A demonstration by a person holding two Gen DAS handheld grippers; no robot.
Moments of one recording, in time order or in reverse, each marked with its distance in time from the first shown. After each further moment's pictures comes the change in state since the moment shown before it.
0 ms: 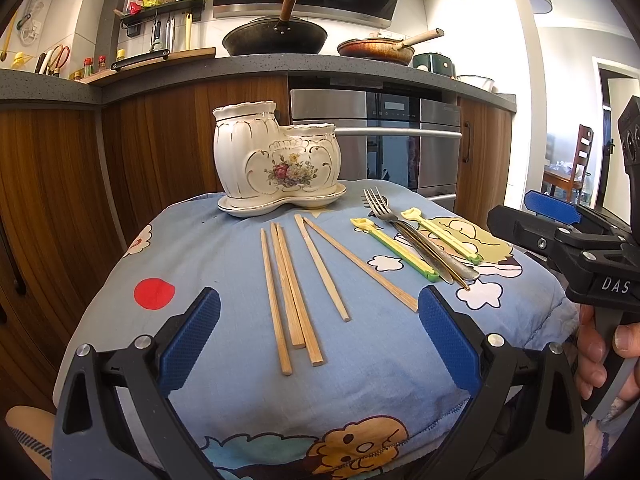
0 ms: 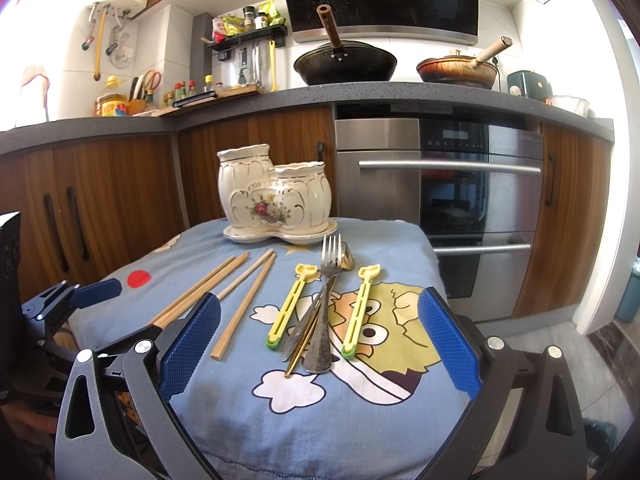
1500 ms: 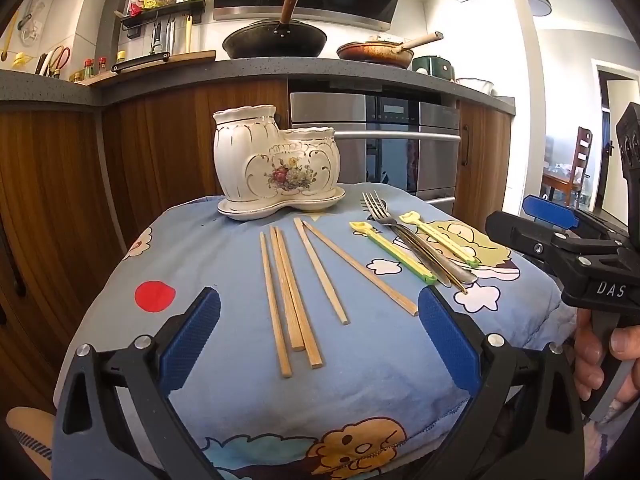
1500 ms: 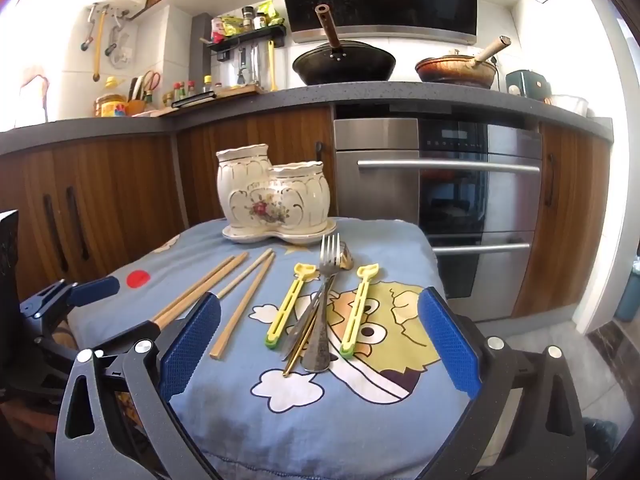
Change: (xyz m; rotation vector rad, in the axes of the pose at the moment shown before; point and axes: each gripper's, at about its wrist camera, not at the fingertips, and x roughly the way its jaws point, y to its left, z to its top) left arm -0.002 0.000 0.001 0.003 -0.007 -0.007; right arm 0.000 0.000 -0.001 -0.002 -0.007 -0.002
